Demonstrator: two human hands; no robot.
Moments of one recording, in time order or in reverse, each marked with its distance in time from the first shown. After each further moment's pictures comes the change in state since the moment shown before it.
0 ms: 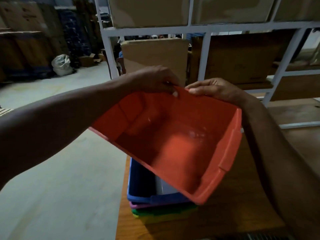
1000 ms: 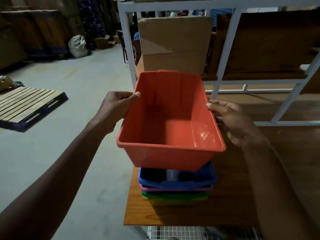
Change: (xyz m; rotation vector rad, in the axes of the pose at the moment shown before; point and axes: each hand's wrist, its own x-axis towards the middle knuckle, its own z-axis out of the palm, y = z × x) left_hand -0.156 0.005 0.091 -1.031 0.530 -0.896; right_hand -0.035 0.062 0.082 0.321 0.243 0.176
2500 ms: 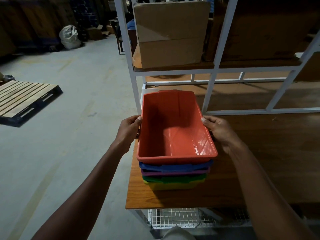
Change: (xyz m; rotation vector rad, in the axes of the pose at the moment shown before) left_hand -0.022 -0.115 0.060 -0.132 0.005 -0.187; right_hand -0.009 0.091 -0.002 -0.103 0.050 0.178
